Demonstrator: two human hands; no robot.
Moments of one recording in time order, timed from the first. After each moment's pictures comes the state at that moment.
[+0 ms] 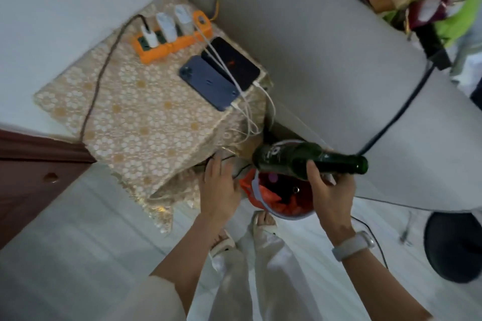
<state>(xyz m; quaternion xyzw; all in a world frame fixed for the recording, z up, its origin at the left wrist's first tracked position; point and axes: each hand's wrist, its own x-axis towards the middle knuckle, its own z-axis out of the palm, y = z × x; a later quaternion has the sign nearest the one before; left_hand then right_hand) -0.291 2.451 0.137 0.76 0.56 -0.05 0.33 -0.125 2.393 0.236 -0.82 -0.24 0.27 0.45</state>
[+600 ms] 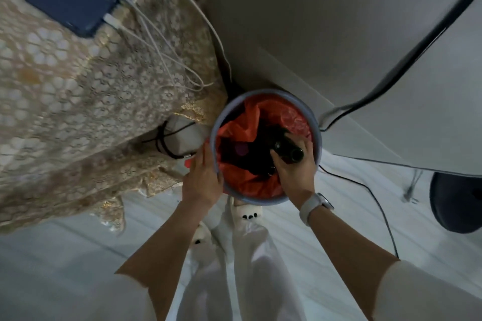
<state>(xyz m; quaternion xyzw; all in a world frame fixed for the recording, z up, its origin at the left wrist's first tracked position) -0.195 2.393 -0.049 0.73 0.53 -0.12 0.42 -0.026 2.320 -0.010 -0.87 -0.25 0.29 0.31</state>
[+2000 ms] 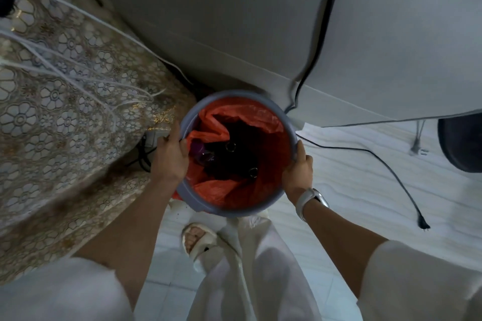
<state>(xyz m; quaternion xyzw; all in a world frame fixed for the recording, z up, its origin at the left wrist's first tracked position) -0.160 2.443 -0.072 0.77 0.51 -0.10 0.38 0.001 2.258 -0.051 -0.93 -0.03 0.32 0.19</state>
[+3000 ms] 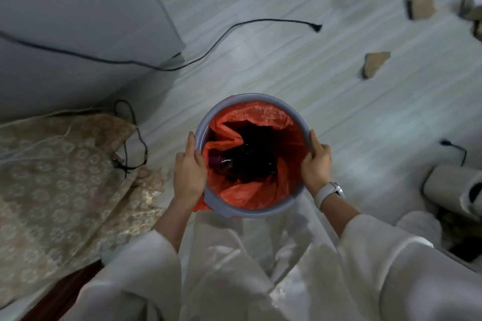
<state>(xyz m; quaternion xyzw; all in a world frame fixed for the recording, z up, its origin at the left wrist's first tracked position) -0.199 2.157 0.185 0.89 0.22 -0.23 0.31 -0.197 1.909 0.198 -0.87 0.33 0.14 0.35</state>
